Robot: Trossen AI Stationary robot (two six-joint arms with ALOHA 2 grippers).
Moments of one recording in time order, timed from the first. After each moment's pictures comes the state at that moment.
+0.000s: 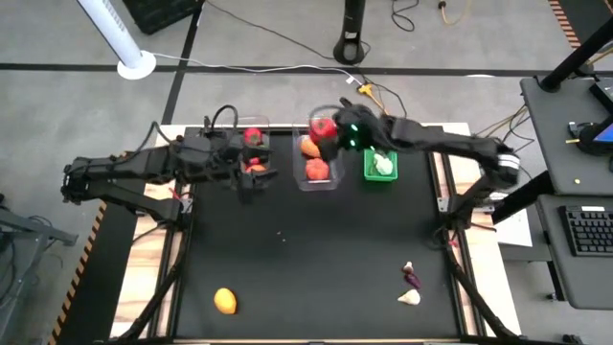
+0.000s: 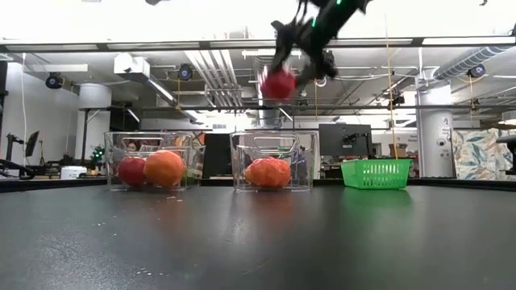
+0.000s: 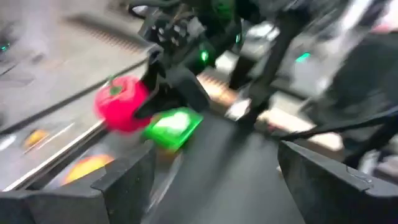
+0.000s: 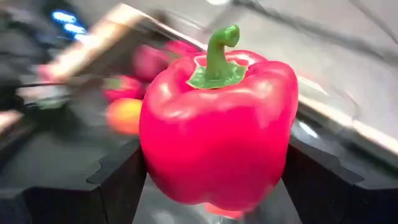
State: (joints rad) left arm -0.01 1.05 1.20 -0.44 -0.30 -0.35; right arm -0.35 1.60 1.46 -0.52 0.17 0.49
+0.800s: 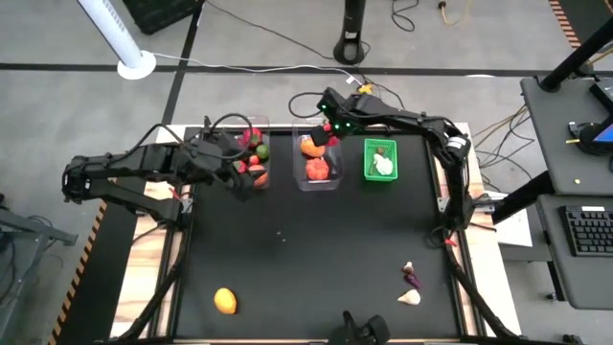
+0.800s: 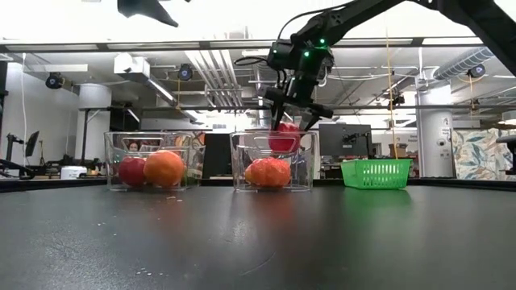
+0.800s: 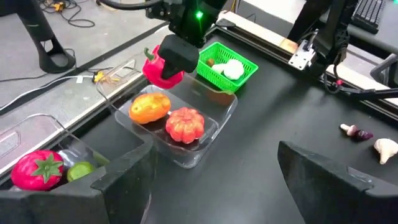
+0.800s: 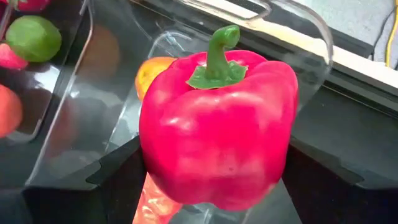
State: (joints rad) left arm -0.01 1.07 1.26 -0.81 -0.44 -0.49; right arm -0.56 2.02 1.80 -0.89 0.04 0.55
